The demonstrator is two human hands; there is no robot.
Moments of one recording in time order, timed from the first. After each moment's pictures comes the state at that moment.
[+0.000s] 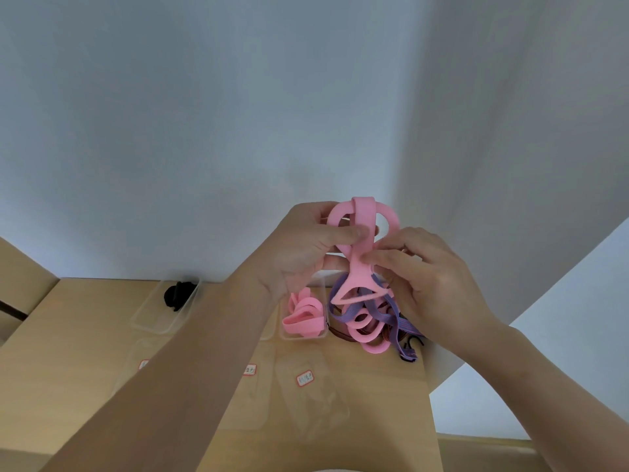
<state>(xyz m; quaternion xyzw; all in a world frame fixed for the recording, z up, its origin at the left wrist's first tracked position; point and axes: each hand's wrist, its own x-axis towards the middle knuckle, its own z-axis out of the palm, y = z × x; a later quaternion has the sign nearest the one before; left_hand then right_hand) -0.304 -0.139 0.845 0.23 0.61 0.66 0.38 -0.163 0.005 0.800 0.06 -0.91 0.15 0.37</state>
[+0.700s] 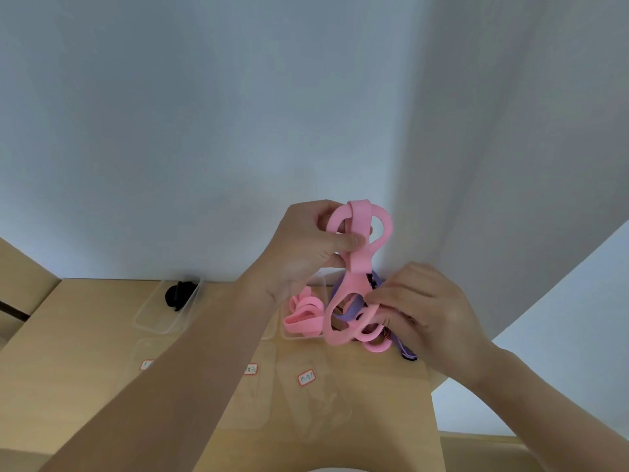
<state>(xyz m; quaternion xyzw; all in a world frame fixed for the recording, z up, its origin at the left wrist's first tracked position) -0.300 -0.140 0.842 0.25 0.67 0.63 0.29 -0.147 -0.005 0.777 0.12 -0.89 0.21 0.40</state>
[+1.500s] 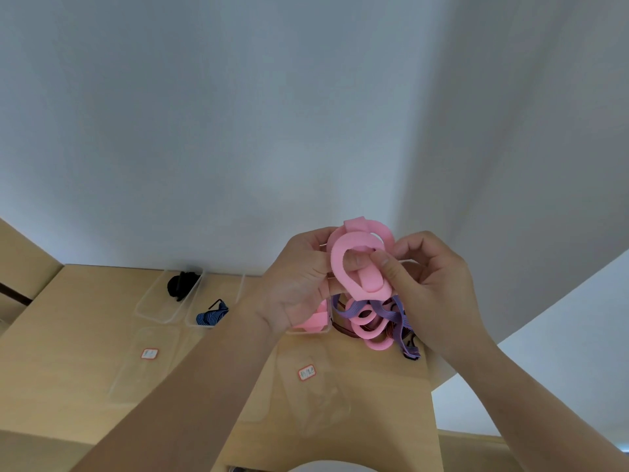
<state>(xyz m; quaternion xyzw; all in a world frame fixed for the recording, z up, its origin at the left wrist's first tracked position) -0.282 -0.155 0.817 0.14 0.55 0.72 0.40 -0.164 -0.026 0.793 -0.16 -0.73 0.60 0.29</state>
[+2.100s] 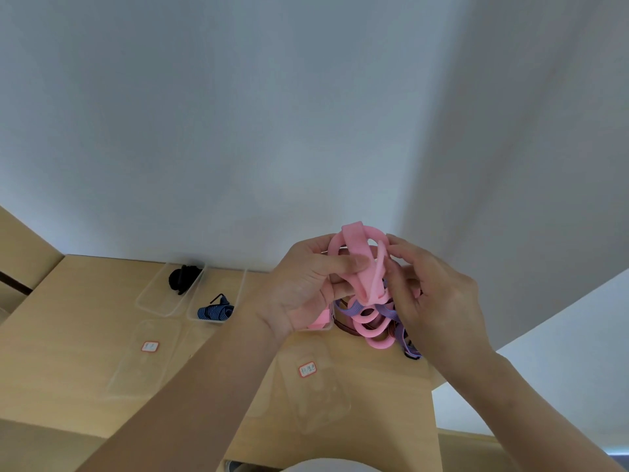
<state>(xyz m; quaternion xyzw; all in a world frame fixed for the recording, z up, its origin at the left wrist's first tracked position) -0.283 -0.163 0.809 0.12 0.51 0.73 0.44 -0.163 -0.030 0.777 -0.11 -0.87 0.29 0.38</state>
